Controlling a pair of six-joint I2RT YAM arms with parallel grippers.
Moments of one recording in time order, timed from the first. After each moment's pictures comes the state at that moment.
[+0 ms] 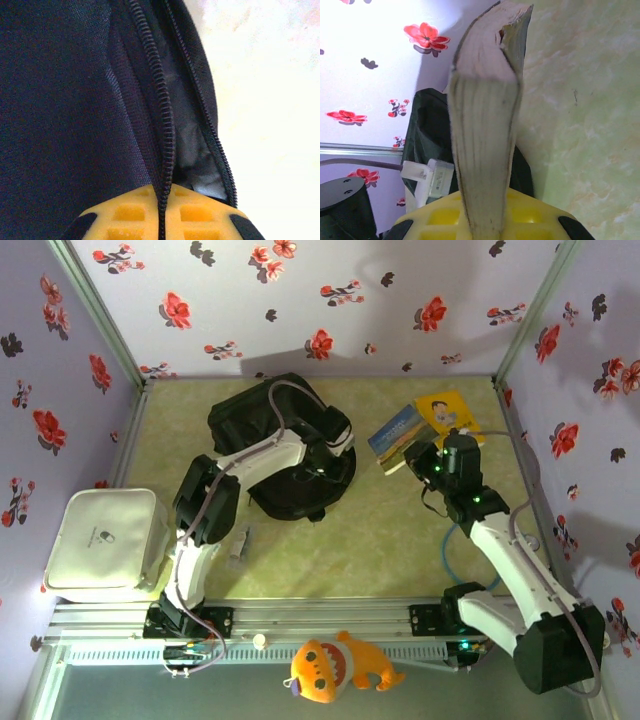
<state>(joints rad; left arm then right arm) -0.78 2.09 1.74 -0.82 0.12 -0.25 0.26 0.98 0.75 -0.24 -0.14 1.02</state>
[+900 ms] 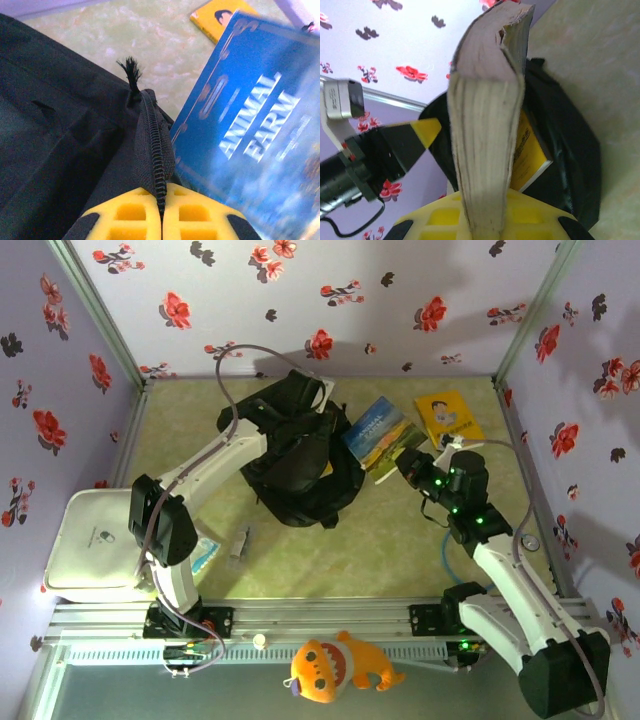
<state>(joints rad) -0.72 1.82 1.74 -0.63 0.03 -0.26 0.30 0.85 0.62 -0.05 -0.36 1.02</state>
